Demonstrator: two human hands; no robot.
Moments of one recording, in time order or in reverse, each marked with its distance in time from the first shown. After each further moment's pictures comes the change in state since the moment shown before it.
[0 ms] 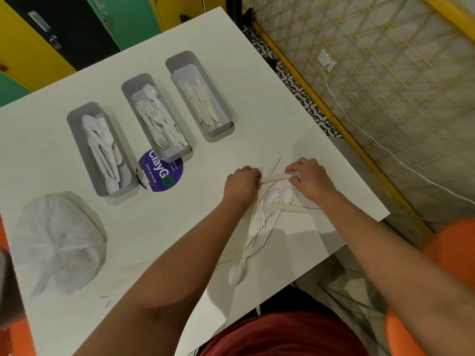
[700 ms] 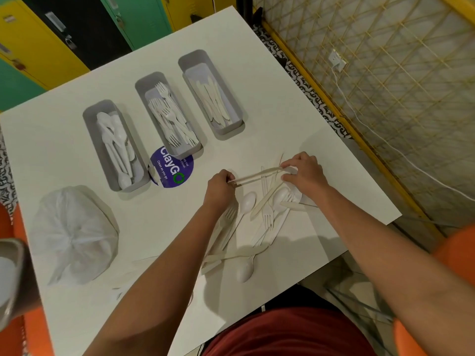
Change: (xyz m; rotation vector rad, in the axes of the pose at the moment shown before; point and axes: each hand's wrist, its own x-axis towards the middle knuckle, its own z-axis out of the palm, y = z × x) left_hand -0.028 -0.054 -0.015 -0.501 0.111 -0.345; right_hand 0.011 -0.028 0.008 0.197 -0.033 0.079
